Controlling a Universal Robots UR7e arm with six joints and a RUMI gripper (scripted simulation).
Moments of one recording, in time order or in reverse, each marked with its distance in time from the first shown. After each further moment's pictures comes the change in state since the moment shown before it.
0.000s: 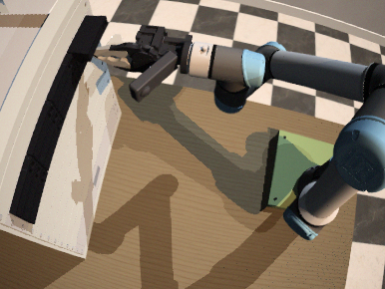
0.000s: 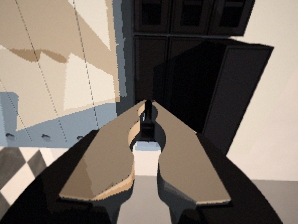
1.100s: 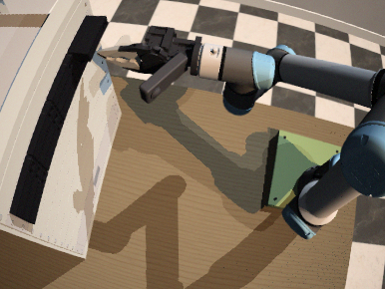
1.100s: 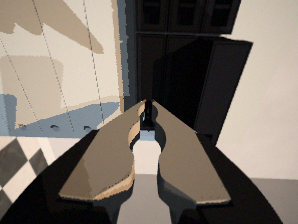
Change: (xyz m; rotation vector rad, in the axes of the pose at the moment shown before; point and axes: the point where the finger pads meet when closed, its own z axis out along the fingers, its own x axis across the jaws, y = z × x) arm 0.000 0.000 -0.021 0.000 0.000 0.001
